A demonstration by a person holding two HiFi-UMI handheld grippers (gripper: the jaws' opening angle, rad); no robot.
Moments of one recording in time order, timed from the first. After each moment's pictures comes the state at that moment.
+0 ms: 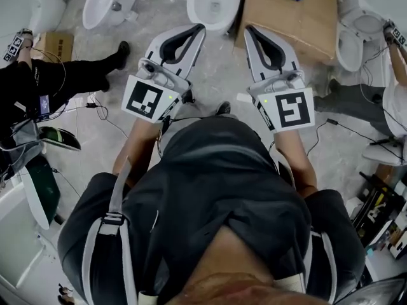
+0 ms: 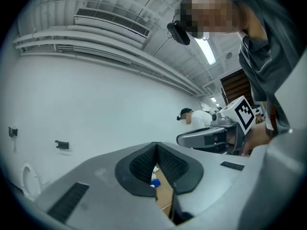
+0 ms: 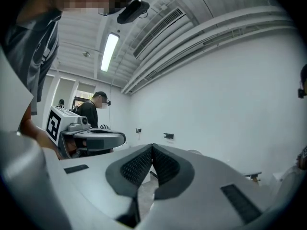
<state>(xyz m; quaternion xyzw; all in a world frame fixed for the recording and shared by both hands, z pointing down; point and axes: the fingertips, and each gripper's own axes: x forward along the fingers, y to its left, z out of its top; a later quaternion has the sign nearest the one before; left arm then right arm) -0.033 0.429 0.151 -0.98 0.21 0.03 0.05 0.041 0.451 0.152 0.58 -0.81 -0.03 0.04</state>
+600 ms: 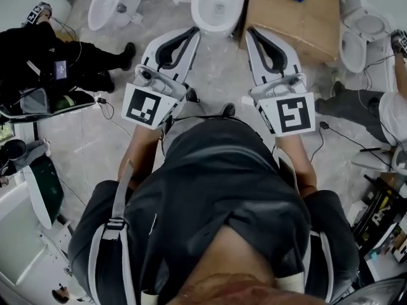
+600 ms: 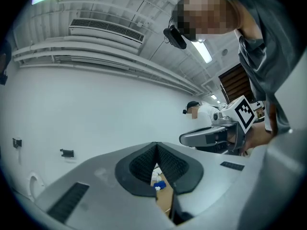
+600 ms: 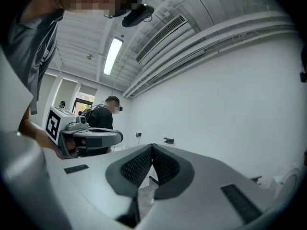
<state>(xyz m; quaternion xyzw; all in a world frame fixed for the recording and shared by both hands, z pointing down) -0.052 0.450 0.144 -0.97 0.23 0.03 0.08 0.032 0.473 0.145 0.58 -0.81 -0.05 0.02</state>
